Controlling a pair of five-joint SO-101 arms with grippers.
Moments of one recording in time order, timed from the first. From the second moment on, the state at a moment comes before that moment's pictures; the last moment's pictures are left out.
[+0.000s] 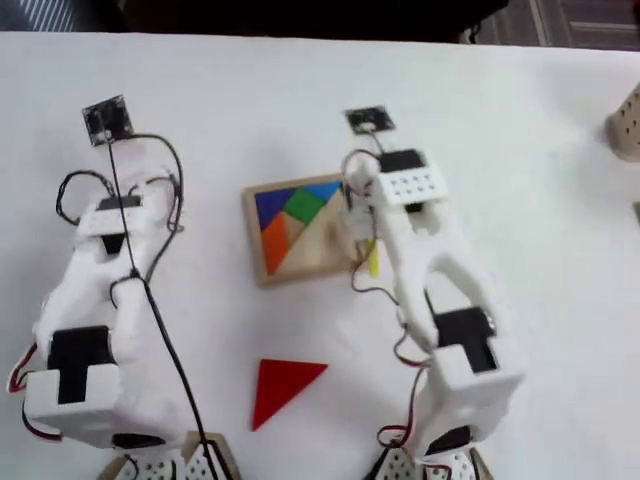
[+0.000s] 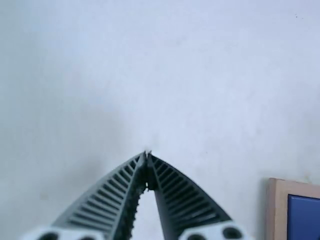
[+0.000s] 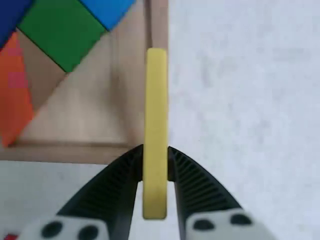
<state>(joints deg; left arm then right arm) -13.1 4.9 32.6 25.1 19.2 -16.8 15.0 1.5 72.2 3.2</state>
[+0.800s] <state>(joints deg) -13.1 4.9 32.6 24.8 17.7 -24.1 35.5 -26.4 84.7 2.5</state>
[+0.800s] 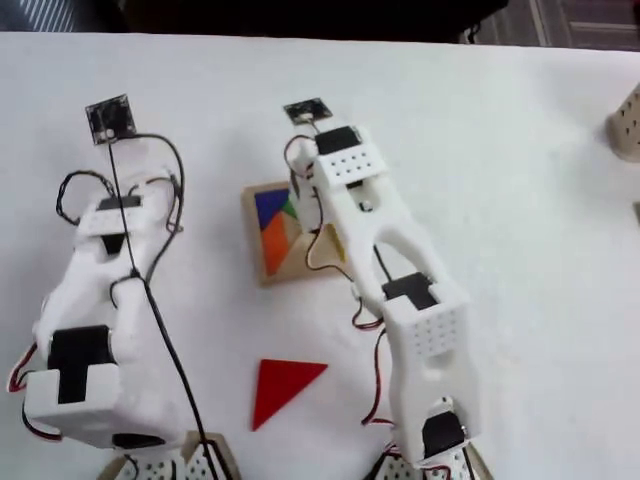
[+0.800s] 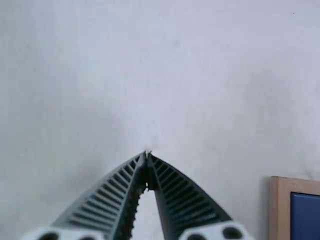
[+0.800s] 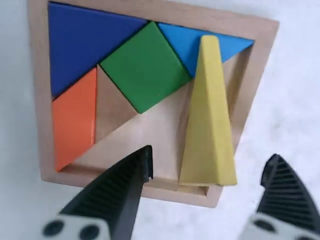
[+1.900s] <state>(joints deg) -13.1 4.9 32.6 24.8 17.6 -6.0 41.8 -34.1 79.1 -5.2</state>
